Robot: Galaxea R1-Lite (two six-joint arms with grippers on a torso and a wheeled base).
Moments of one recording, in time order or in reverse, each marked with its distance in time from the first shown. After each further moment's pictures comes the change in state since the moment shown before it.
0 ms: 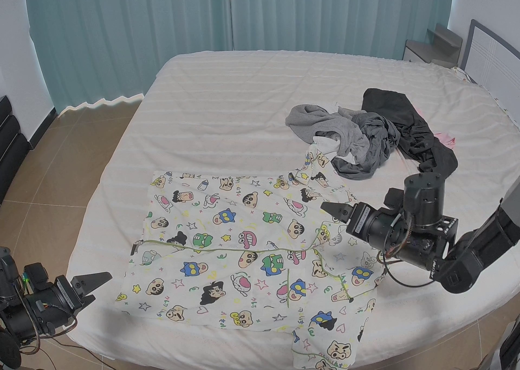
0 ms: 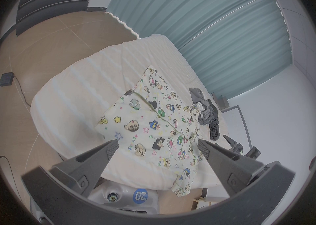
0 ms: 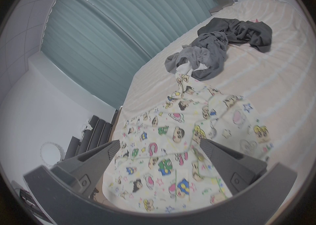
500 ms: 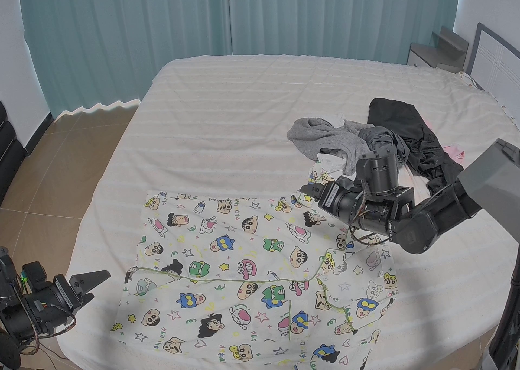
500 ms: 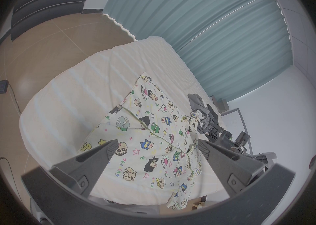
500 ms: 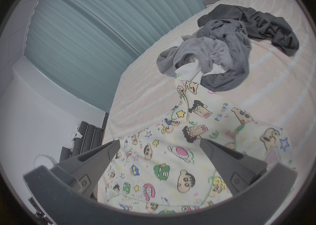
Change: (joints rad) left arm 0.001 -0.017 -0.002 0.000 0.002 0.001; right arm -0.033 0.225 -0.427 0.298 -0.009 0.044
